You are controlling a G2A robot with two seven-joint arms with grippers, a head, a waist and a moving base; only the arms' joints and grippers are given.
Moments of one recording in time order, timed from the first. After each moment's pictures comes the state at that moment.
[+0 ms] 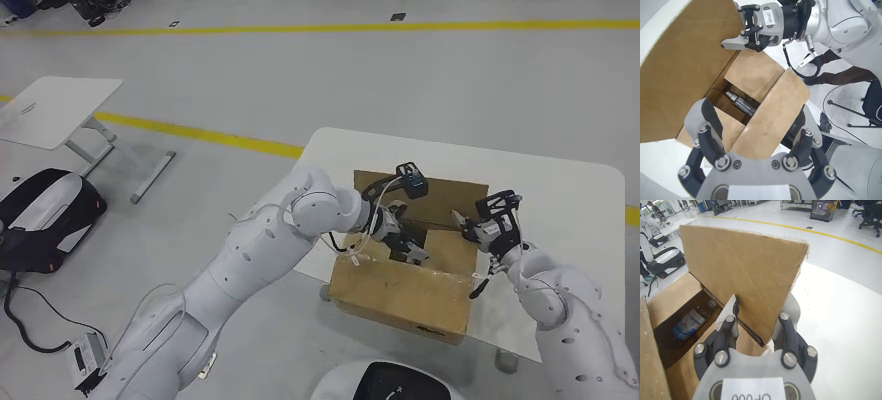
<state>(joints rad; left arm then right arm) 0.65 -1.15 -0.96 -1.55 0.48 -0.37 -1.13 -0.90 -1.33 1.22 -1.24 -1.19 -0.43 0.31</state>
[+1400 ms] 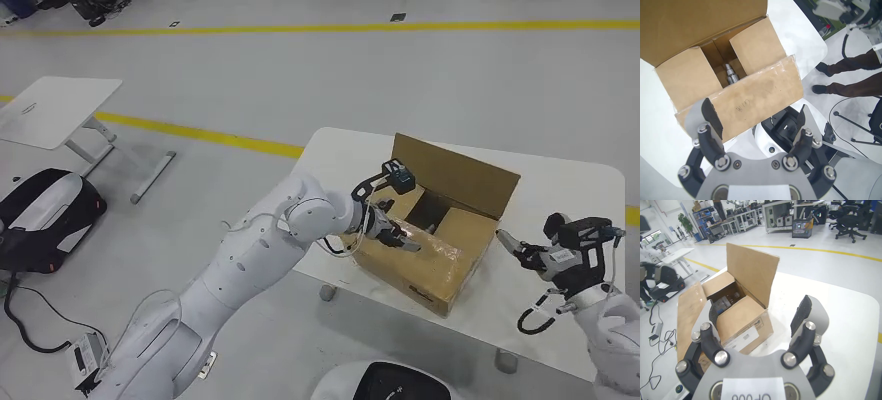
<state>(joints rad) 0.71 -1.13 -0.99 -1.60 0.56 -0.26 -1.07 -1.23 -1.25 1.55 -1.68 -1.06 -0.53 0.40</state>
